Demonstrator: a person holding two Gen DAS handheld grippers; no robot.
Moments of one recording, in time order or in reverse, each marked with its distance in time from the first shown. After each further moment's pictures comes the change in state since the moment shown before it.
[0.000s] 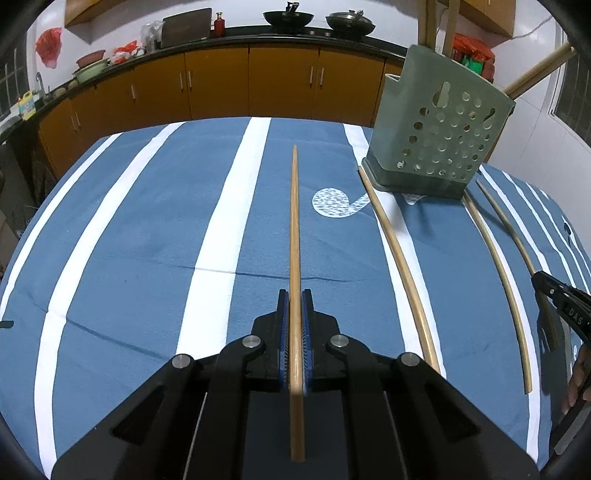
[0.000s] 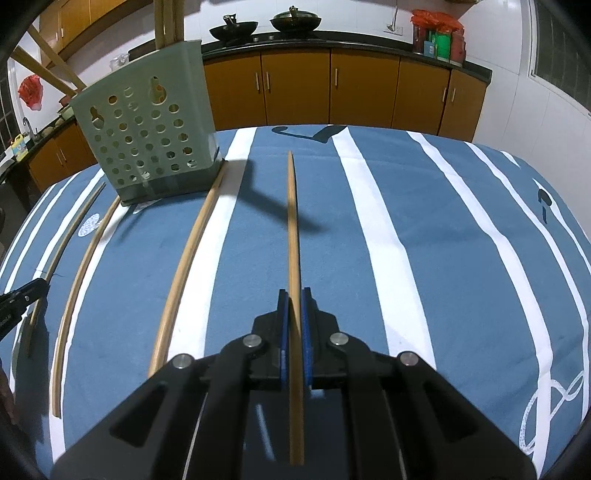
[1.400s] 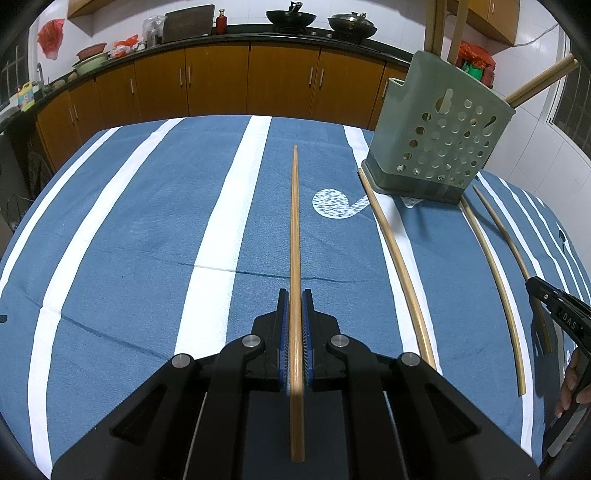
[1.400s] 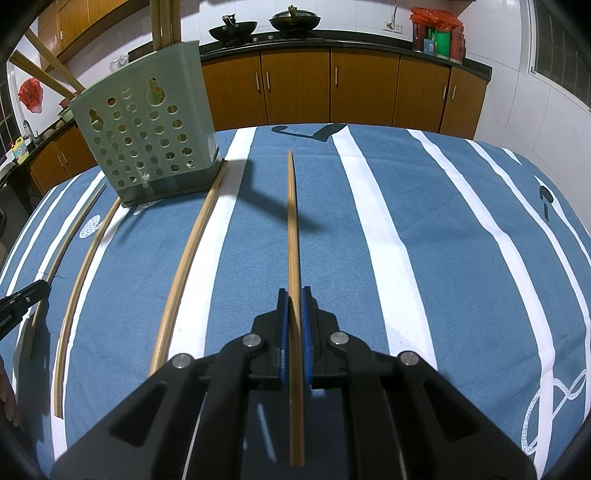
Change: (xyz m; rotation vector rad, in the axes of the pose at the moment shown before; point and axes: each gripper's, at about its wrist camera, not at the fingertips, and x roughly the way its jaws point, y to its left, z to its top) left arm 0.000 0.002 -0.001 -0.024 0.000 -0.022; right arm 0.001 0.001 -0.001 0.002 0.002 0.002
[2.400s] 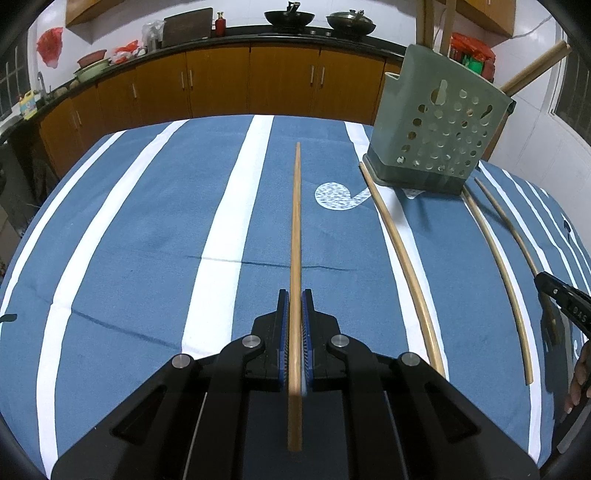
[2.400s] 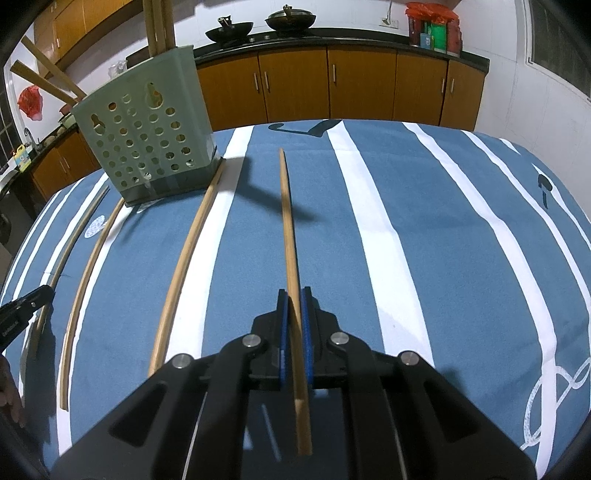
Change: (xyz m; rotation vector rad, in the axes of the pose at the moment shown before) left arm -0.005 -0.006 -0.005 0.030 0.002 0.040; right arm -0.006 -0.001 -0.007 0.020 0.008 0.012
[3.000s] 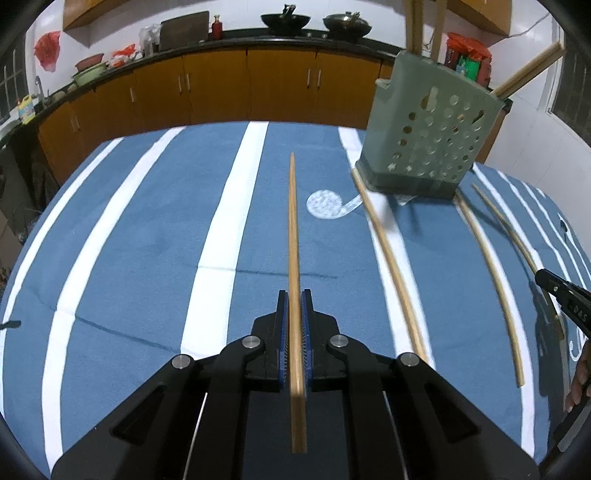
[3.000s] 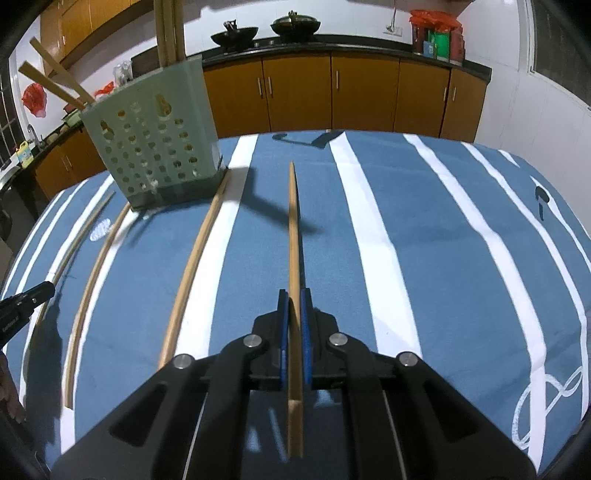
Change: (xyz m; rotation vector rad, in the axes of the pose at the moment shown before) left arm -0.011 -0.002 0.006 0.011 -0.016 -0.016; right arm -0.015 -0.003 0.006 -0.015 -0.030 0.006
